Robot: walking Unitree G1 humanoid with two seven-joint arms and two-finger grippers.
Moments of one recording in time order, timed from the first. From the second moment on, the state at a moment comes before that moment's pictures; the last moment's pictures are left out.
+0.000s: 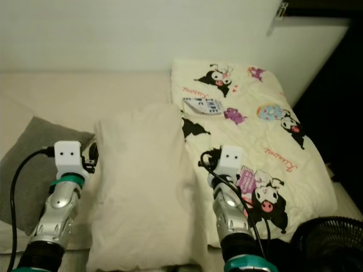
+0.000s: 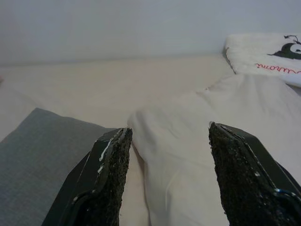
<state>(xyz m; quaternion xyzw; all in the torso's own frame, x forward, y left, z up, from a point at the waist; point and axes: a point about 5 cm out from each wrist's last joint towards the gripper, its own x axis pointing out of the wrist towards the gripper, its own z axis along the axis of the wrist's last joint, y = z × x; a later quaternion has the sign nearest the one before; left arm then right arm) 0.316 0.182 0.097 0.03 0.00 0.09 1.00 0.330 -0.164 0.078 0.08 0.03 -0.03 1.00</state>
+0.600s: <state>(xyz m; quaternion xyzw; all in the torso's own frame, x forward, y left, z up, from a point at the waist) 0.307 0.185 0.081 0.05 0.03 0.08 1.00 0.327 -0.156 0.072 0.10 0.04 -0.03 0.99</state>
